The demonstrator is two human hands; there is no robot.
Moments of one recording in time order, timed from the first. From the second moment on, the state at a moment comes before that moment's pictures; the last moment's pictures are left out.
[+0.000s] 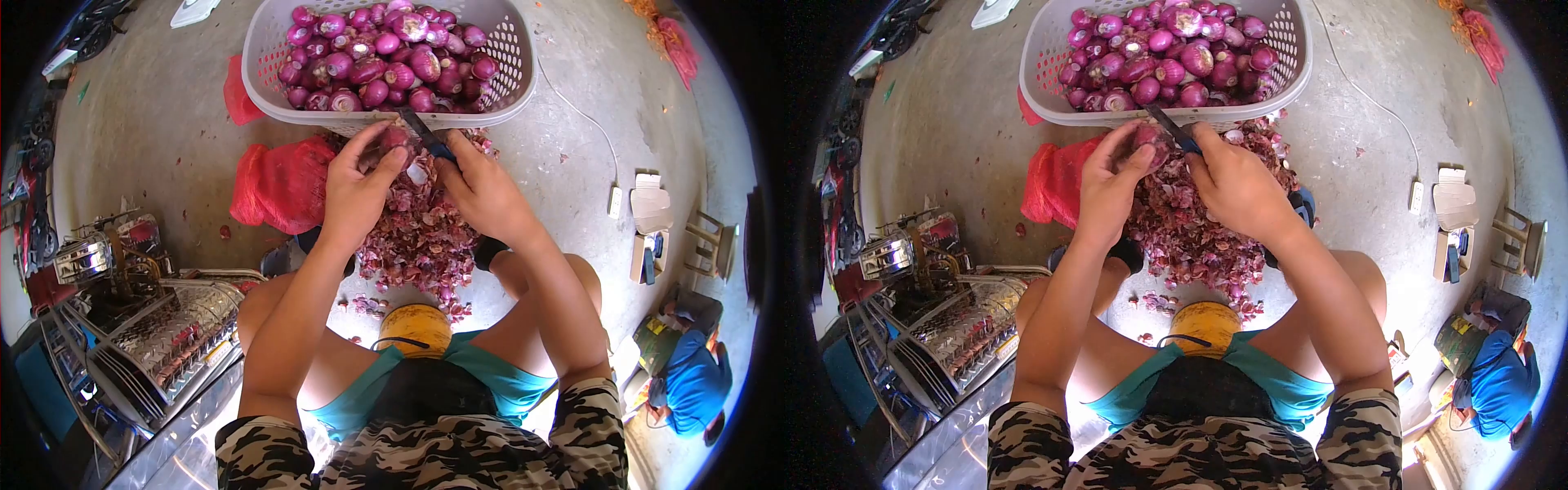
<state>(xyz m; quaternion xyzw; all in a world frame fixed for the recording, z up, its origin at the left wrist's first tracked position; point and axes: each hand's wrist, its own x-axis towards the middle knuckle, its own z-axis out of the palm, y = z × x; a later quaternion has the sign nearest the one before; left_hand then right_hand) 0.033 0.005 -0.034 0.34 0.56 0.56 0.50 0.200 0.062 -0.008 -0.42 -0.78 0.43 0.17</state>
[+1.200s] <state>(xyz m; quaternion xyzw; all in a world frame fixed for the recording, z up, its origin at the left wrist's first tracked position) 0.001 0.012 -0.023 0.48 0.67 0.44 0.37 0.198 0.060 0.005 -0.38 -0.87 0.28 0.15</state>
